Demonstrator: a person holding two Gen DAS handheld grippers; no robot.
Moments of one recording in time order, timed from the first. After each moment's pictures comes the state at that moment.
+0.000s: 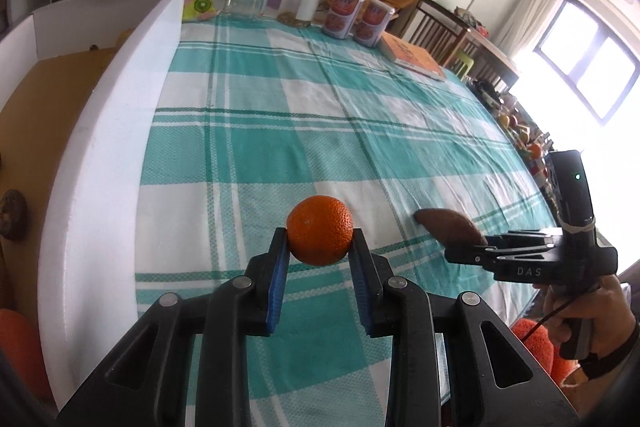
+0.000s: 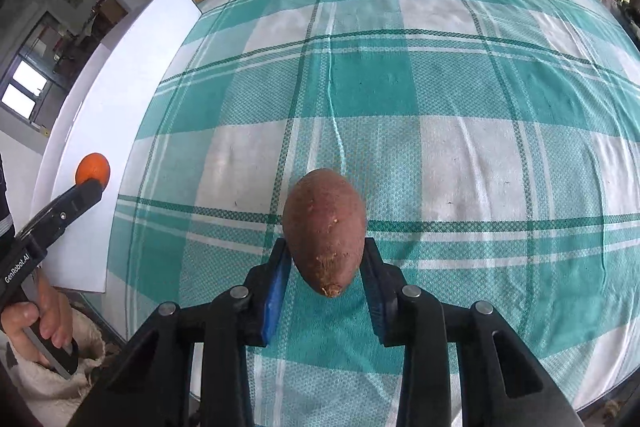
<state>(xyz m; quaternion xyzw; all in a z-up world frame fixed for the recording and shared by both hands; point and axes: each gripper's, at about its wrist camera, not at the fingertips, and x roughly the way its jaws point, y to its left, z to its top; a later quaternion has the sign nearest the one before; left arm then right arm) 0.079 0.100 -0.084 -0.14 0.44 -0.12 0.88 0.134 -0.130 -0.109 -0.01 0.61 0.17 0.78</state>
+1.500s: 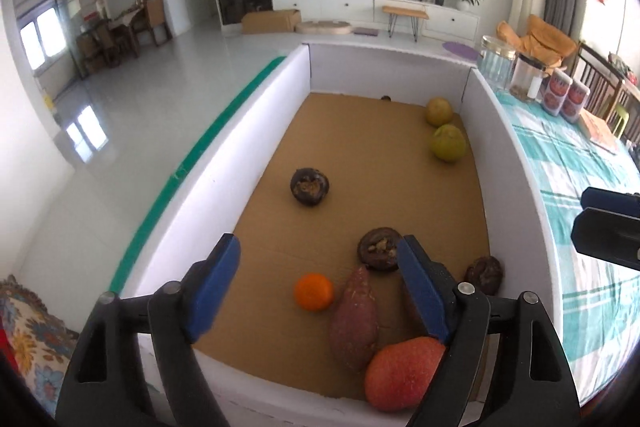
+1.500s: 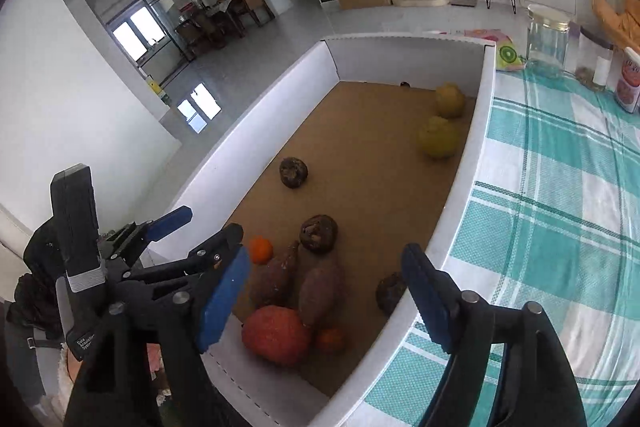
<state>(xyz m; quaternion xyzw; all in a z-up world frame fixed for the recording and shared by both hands) 0.017 0.308 -0.031 -0.06 0.38 0.22 0.90 0.092 0.190 0.014 -0.02 0.46 0.38 0.80</state>
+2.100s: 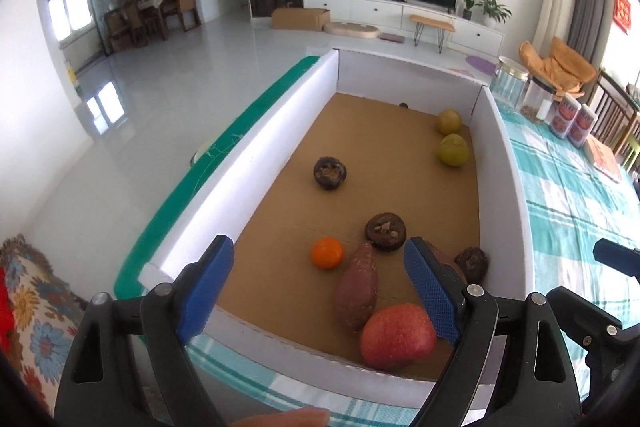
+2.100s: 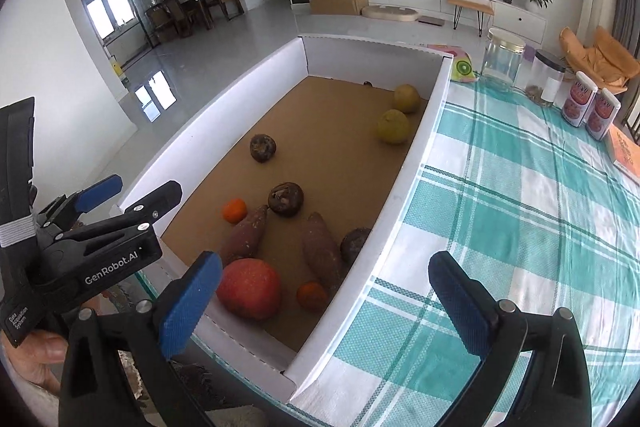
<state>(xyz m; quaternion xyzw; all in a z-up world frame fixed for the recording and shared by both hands) -0.016 0.311 -0.012 -0.11 0.39 0.25 0.88 0.039 0.172 0.021 -0.10 0.45 0.31 0.83</state>
